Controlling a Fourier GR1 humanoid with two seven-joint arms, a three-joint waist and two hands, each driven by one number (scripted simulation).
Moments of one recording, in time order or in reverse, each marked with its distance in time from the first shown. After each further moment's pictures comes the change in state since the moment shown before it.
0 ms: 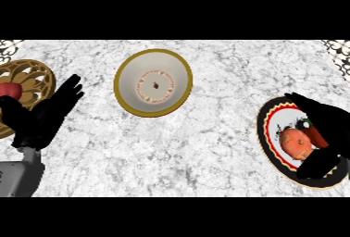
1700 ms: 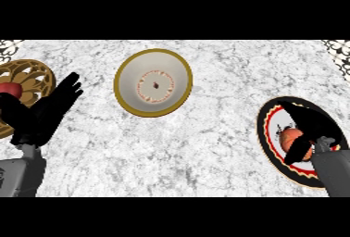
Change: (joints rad) left arm -0.023 -0.098 0.125 0.002 -0.104 -0.108 0.038; right arm -0.042 0.192 -0.110 0.502 0.379 -0.050 -0.360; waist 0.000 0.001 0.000
